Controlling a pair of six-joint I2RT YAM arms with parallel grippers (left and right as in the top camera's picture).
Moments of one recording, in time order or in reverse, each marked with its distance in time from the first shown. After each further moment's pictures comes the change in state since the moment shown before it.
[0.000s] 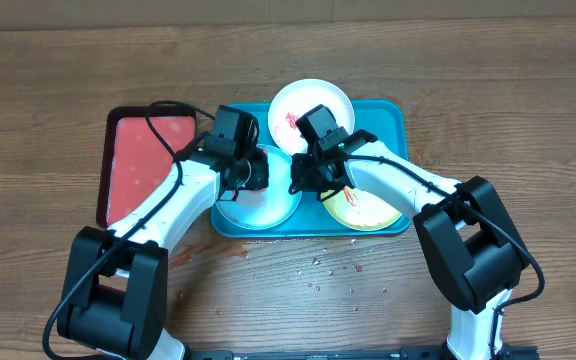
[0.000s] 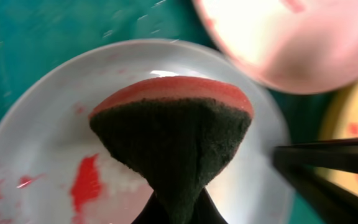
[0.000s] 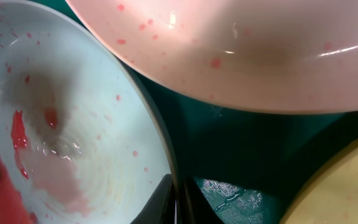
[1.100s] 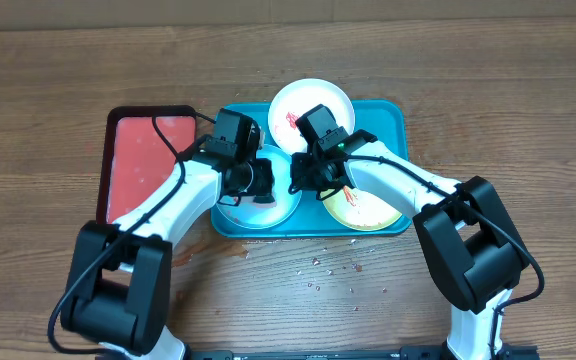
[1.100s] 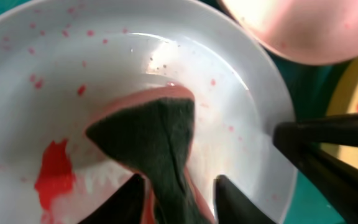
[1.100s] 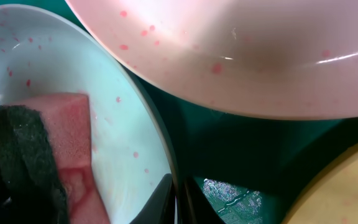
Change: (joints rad) left arm 0.000 0.033 -0.022 0.004 0.075 0.003; right arm 0.000 0.000 0.000 0.010 0.010 0.000
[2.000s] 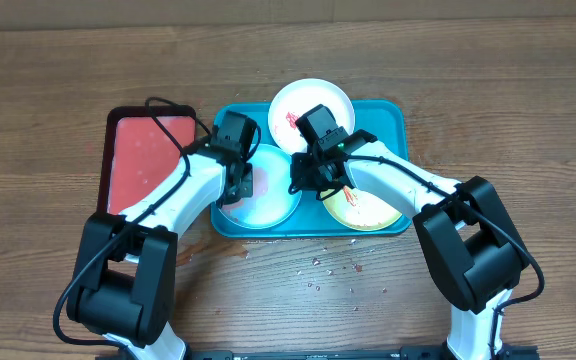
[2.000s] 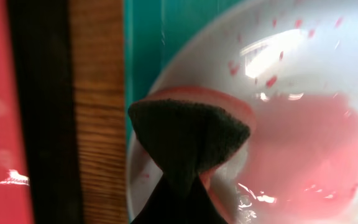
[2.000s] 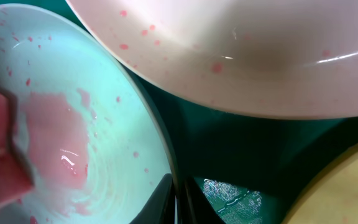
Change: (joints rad) left arm -0.005 0.035 0.075 -0.192 -0.441 -0.019; right arm 0.000 0.000 0.000 0.000 0.000 0.000
